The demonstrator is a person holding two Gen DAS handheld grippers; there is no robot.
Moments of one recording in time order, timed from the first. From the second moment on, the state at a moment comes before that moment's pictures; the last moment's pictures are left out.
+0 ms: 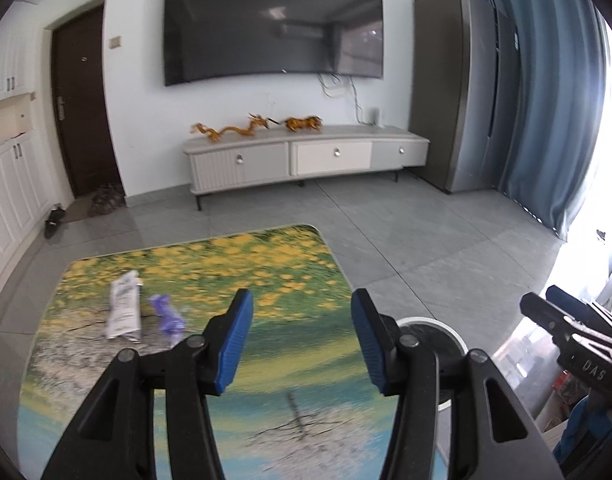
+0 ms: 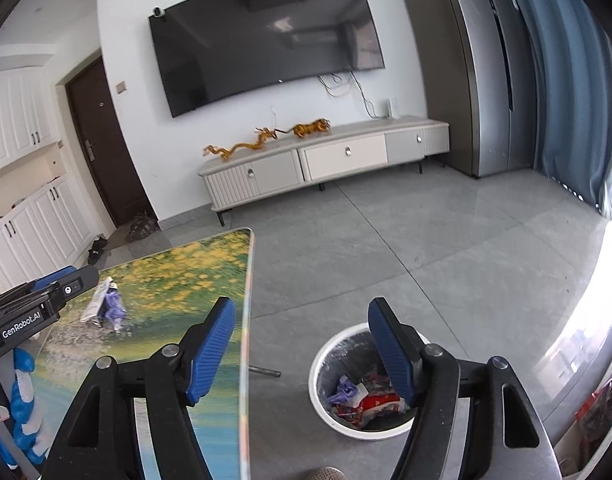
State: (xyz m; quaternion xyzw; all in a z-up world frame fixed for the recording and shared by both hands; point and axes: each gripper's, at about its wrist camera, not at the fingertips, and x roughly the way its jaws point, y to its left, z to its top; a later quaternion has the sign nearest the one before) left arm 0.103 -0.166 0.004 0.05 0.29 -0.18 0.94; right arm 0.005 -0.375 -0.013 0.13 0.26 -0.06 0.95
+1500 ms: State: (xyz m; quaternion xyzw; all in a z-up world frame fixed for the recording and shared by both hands) left arm 0.174 0.070 -0.037 -0.08 0.34 -0.07 0.93; right arm 0.089 -0.198 -0.025 -0.03 0.32 0.09 0.94
